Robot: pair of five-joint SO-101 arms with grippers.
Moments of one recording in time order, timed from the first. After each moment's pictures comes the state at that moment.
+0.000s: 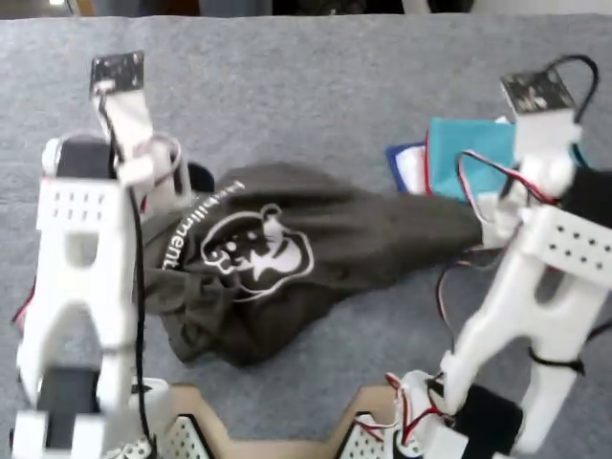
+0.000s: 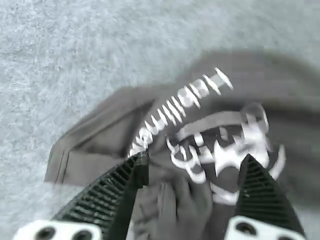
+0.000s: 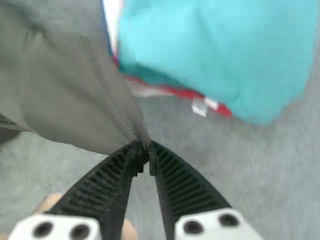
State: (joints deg) left arm -2.6 -13.1 0.4 88.3 11.4; right arm 27.1 -21.1 -0.7 101.0 31.8
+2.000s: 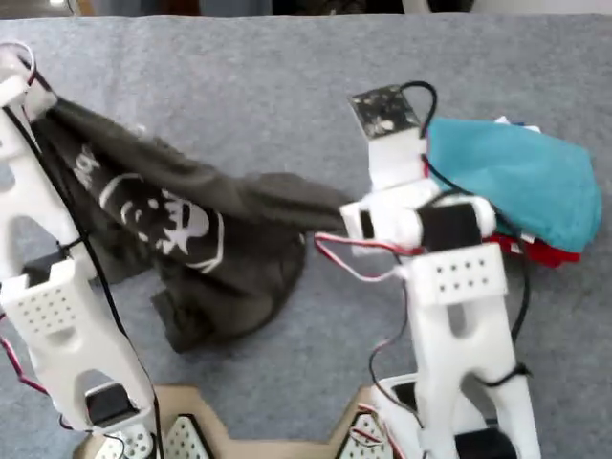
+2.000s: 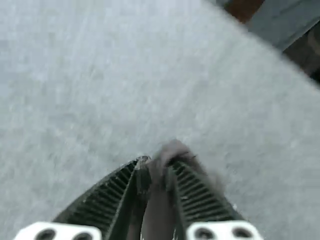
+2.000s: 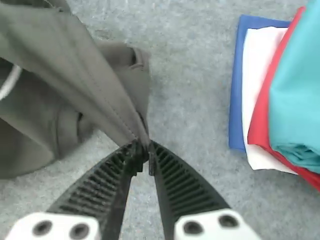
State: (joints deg) left arm -27.3 31.4 -68.7 100.9 18.1; right arm -10.0 -32.0 21.5 83.5 8.1
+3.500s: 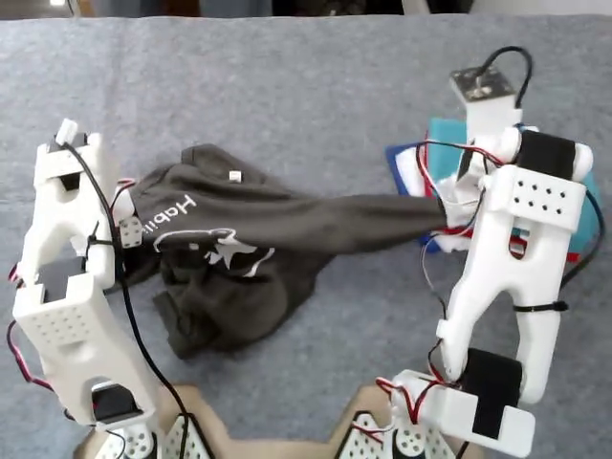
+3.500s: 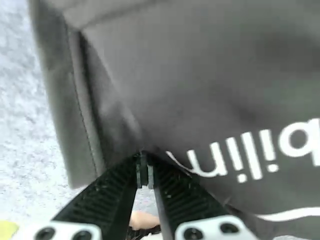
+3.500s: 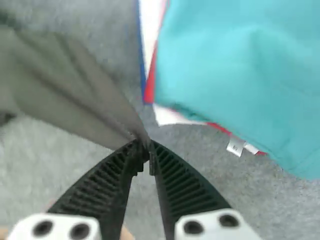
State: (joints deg) left arm -20.2 24.2 -0.7 93.3 8.7; right arm 16.7 -9.7 -0.2 96.4 30.6
